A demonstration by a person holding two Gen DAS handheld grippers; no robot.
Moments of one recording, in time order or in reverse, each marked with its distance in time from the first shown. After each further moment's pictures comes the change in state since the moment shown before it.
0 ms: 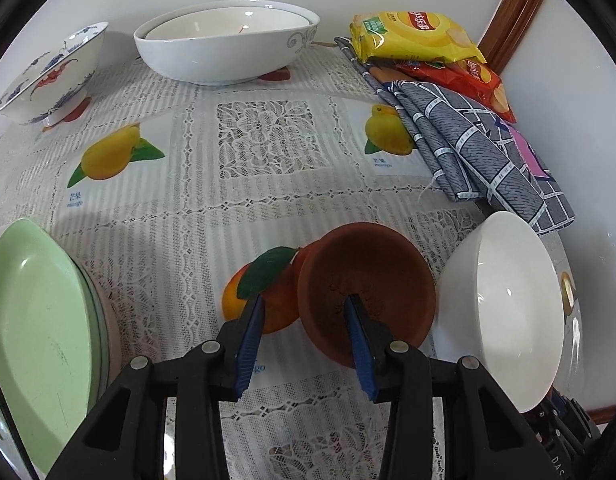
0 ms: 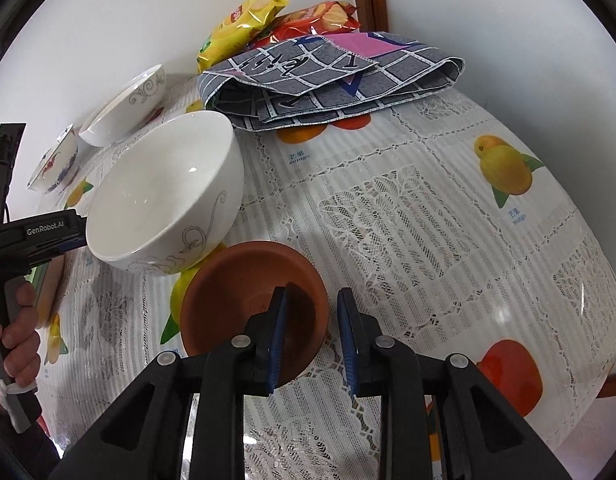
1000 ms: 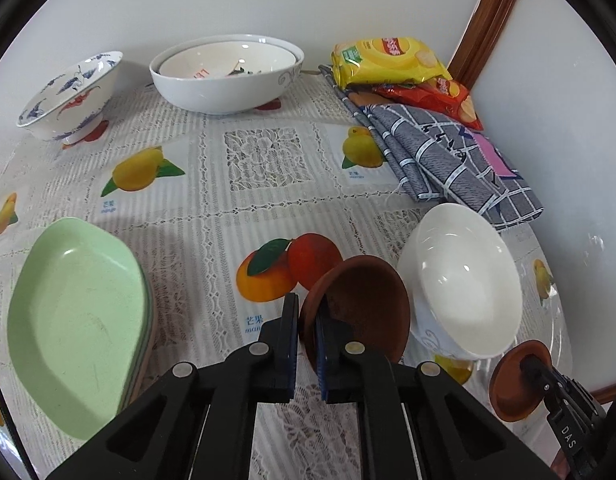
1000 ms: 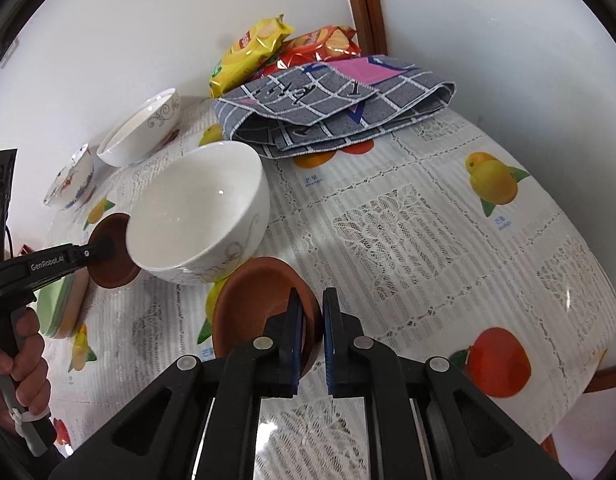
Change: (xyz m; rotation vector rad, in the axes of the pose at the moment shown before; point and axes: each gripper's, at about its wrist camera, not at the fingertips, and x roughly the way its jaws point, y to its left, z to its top) left arm -0.054 0.000 -0.018 0.029 -0.070 -0.026; right arm -0.039 0.008 -0.001 0.019 -0.067 0.024
